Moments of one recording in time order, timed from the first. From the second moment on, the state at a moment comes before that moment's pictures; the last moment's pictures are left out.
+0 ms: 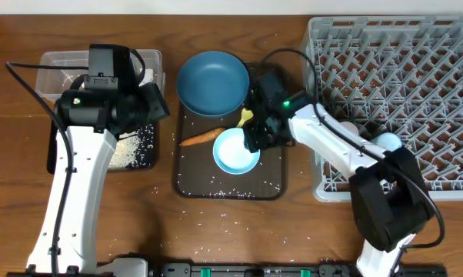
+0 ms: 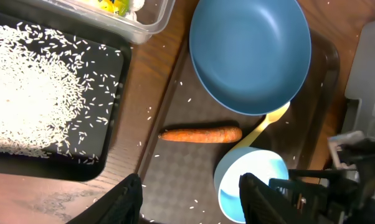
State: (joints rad) left arm -0.05 1.43 1.42 -1.07 0.14 -0.46; right arm 0.56 1.94 1.36 -0.76 -0.26 0.26
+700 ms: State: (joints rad) left arm -0.05 1.43 1.42 -1.07 0.12 -0.46; right arm 0.37 1.70 1.51 -0.90 -0.03 0.32
